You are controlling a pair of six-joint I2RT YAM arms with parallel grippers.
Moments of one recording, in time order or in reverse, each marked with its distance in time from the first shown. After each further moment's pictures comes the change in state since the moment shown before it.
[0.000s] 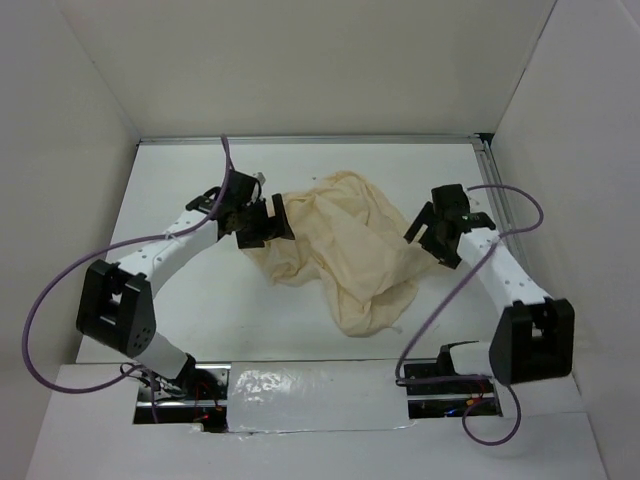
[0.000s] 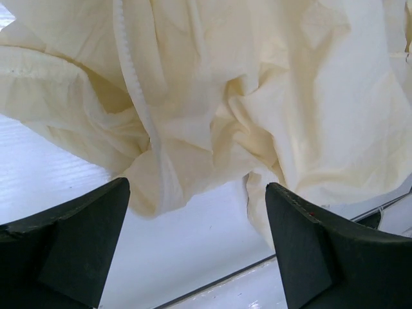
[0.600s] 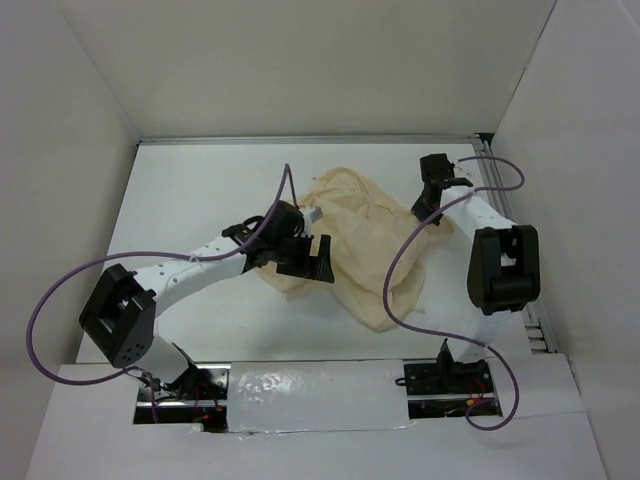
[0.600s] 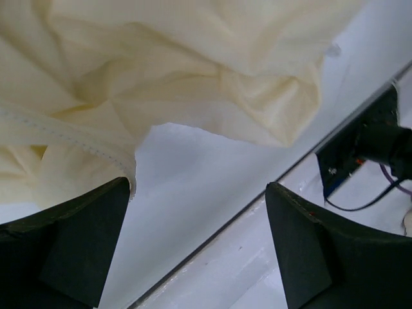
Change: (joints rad) left arm -0.309 -0.043 -0.108 0.122 0.078 0.068; right arm -0.067 0.500 0.308 0.174 0.097 0.007
